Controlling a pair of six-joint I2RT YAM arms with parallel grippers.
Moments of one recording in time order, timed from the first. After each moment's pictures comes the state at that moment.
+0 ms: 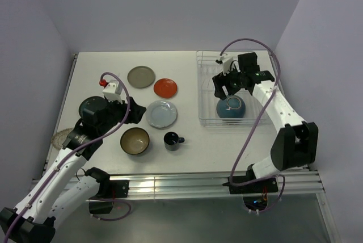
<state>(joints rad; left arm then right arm) -0.45 0.74 0.72 -0.30 0.08 -0.35 0.16 1.46 1.26 -0.65 -0.34 -0.37</state>
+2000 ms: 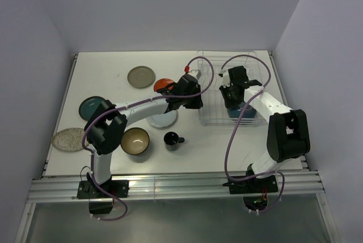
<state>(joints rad) -0.85 1.94 1.46 -0.20 -0.01 -0.63 0.21 1.59 1.09 -0.57 -0.06 -0.12</state>
